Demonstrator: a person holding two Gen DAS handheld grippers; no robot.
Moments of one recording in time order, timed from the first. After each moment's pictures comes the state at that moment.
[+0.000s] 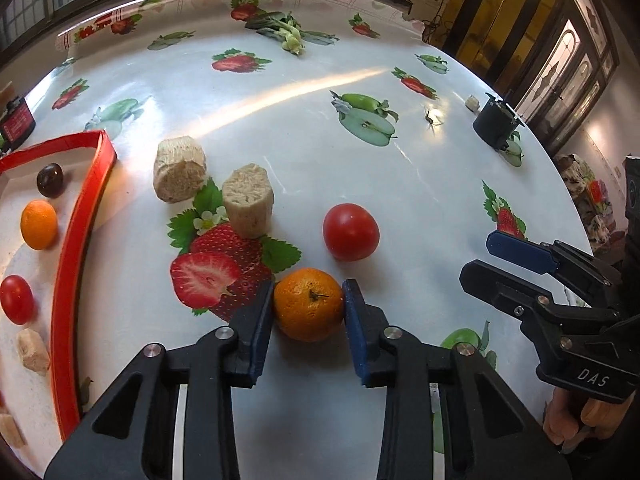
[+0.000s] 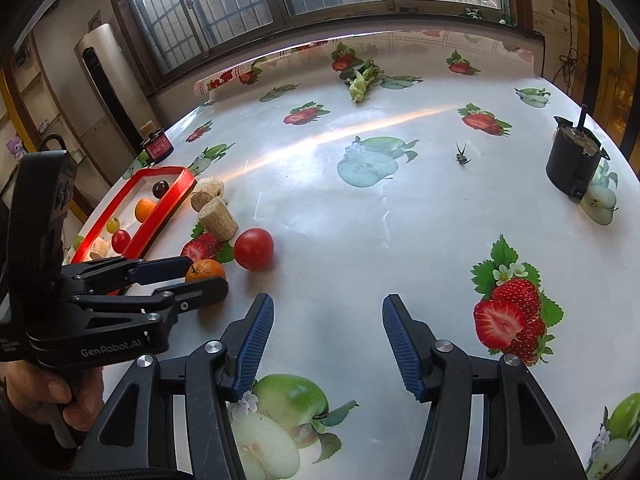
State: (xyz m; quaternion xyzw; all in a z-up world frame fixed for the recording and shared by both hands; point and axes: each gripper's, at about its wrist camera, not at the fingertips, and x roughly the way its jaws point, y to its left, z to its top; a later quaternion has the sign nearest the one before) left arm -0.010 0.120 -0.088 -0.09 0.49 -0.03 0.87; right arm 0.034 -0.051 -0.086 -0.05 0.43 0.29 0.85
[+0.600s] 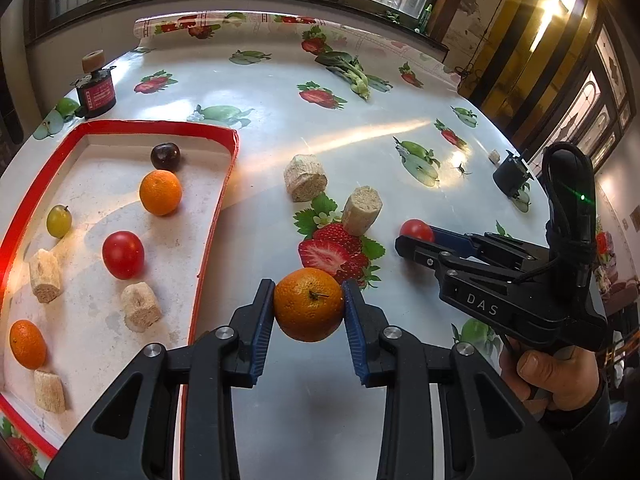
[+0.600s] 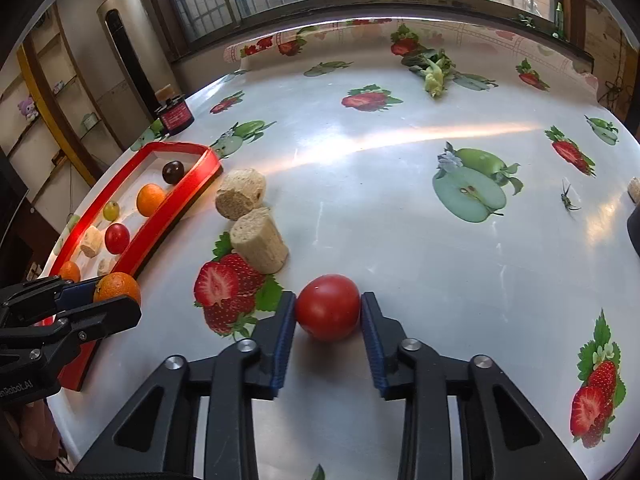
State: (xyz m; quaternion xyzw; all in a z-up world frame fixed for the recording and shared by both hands) left arm -0.067 0.188 -0.055 -0.14 0.45 0.03 0.88; right arm 0.053 0.045 -0.107 -0.11 0.44 0.33 0.83
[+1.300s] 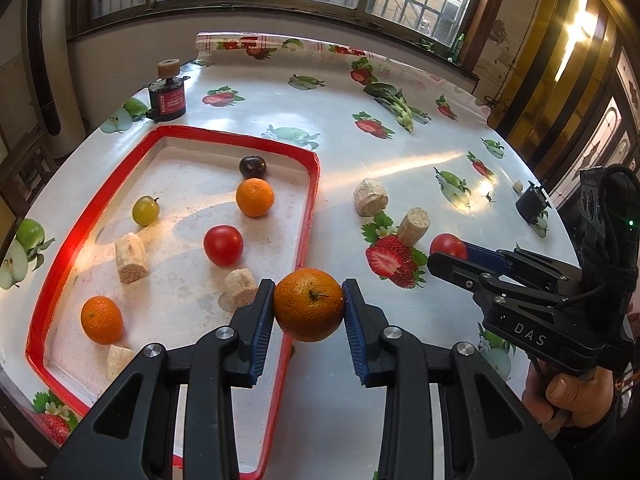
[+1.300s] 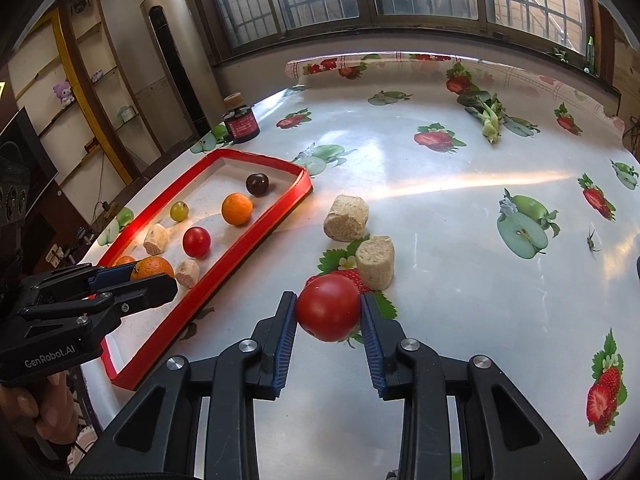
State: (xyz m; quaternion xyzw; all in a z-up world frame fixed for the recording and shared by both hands) left arm -0.112 0.228 -0.035 -0.15 0.42 0.10 0.89; right arm 0.002 0.080 -0.070 -0.11 0.40 0.39 0.82
